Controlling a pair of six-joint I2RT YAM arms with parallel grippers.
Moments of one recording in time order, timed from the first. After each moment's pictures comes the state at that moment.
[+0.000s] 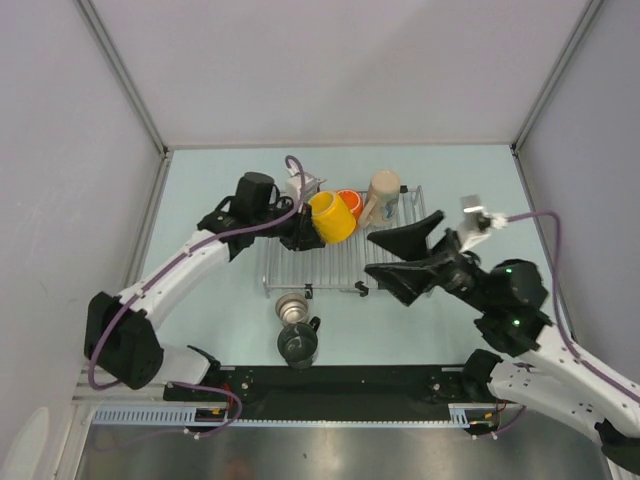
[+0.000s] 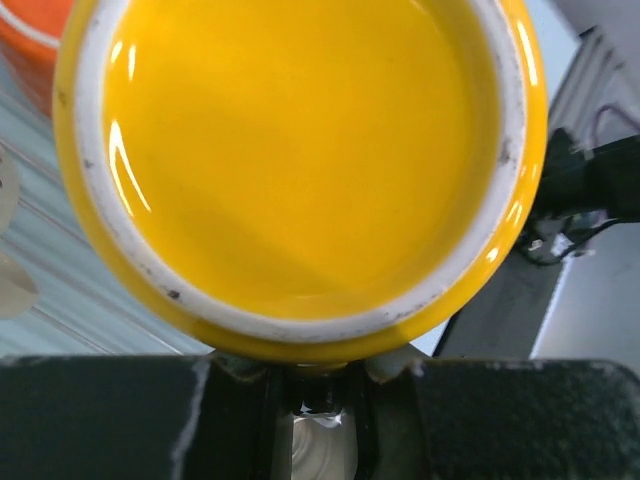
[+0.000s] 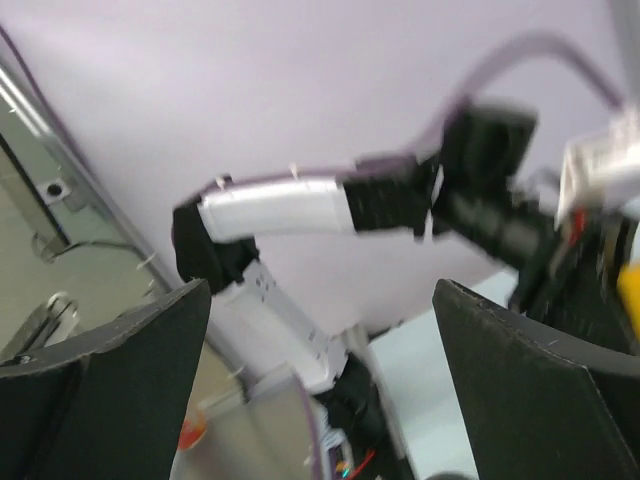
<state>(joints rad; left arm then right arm) -0.48 1.32 1.10 -0.37 0.66 -0.12 0.88 0.73 0.70 0.47 -0.32 0.73</state>
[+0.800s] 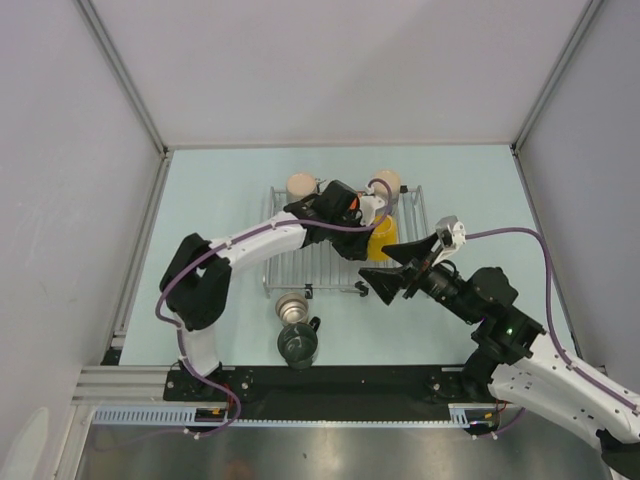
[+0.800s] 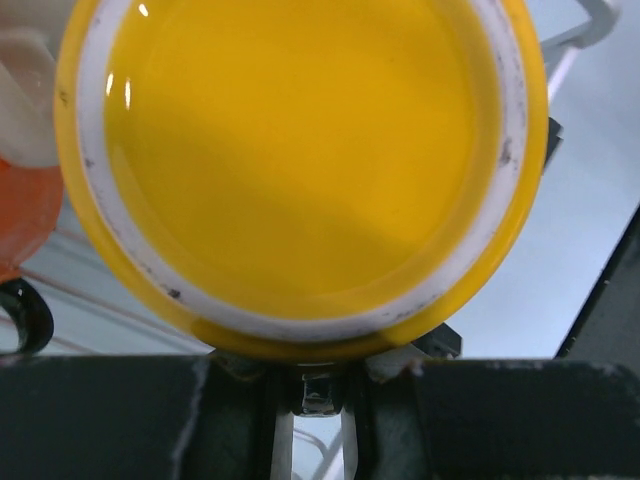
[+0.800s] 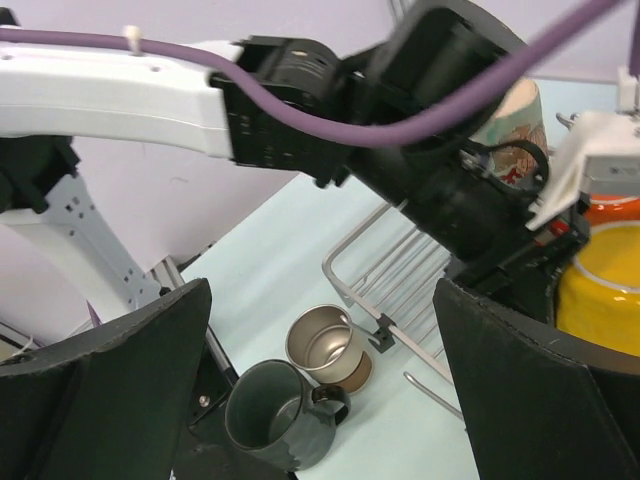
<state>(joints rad) -0.77 1.83 1.41 -0.44 0.38 0.03 0.87 0.59 0.60 0.11 -0.04 0.44</state>
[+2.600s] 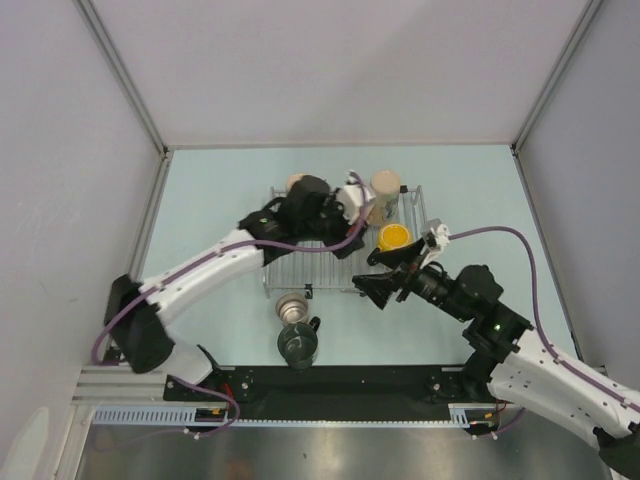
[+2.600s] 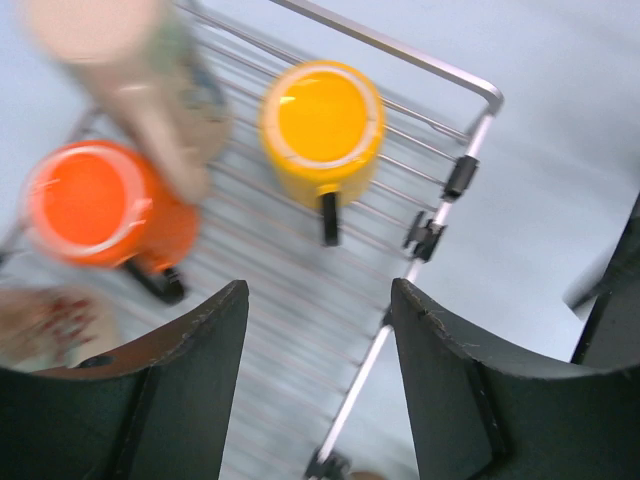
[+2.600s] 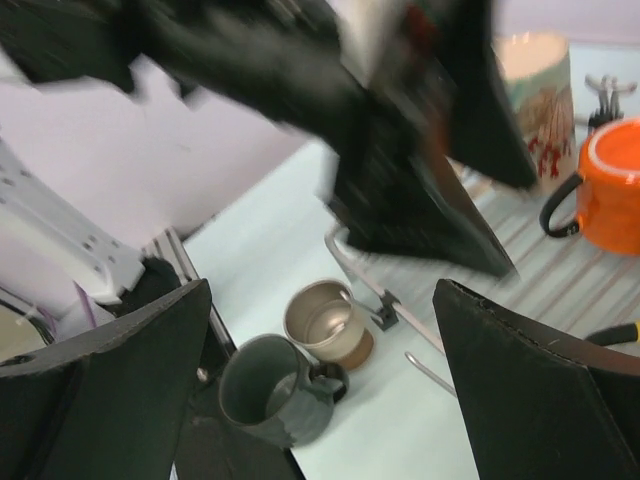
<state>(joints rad) -0.86 1.58 1.35 -0.38 0.21 0.14 0.84 0.58 0.52 0.17 -0.12 0.44</state>
